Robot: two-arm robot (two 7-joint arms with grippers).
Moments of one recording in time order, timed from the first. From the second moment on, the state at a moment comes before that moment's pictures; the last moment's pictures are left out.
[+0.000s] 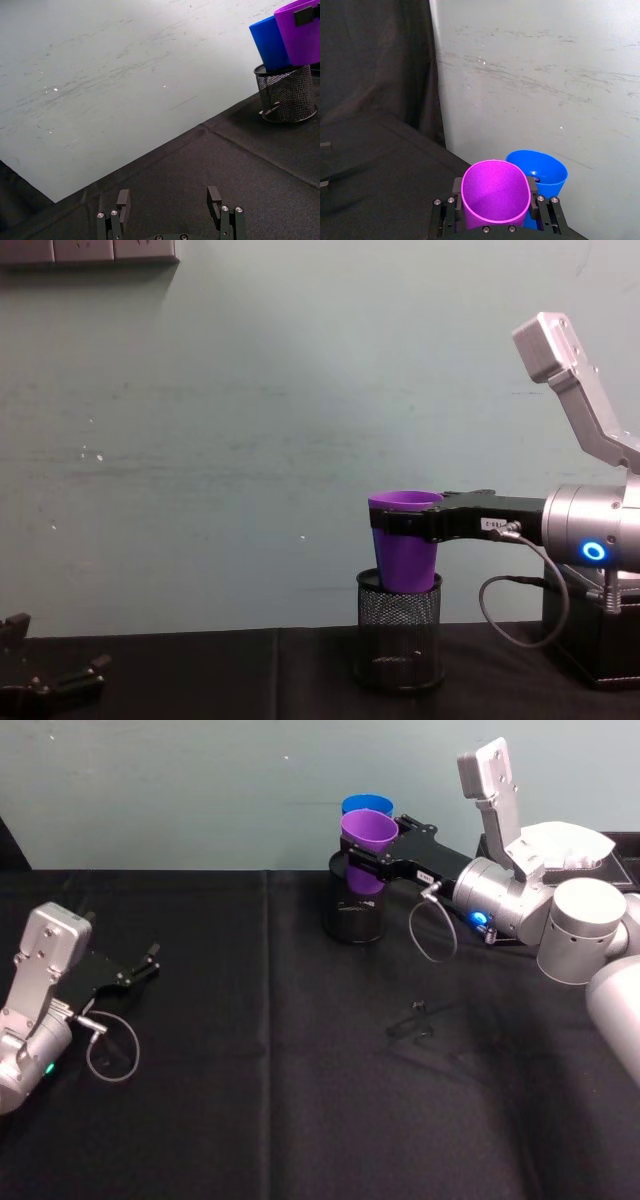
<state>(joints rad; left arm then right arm) -0.20 0.60 0.45 -1.41 -0.25 -0.12 0.03 0.72 0.22 -0.43 -0.92 0.33 -0.03 0.55</state>
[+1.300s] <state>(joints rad) -0.20 0.60 0.45 -1.41 -0.25 -0.12 0.03 0.72 0.22 -0.43 -0.92 0.33 -0.03 0.55</state>
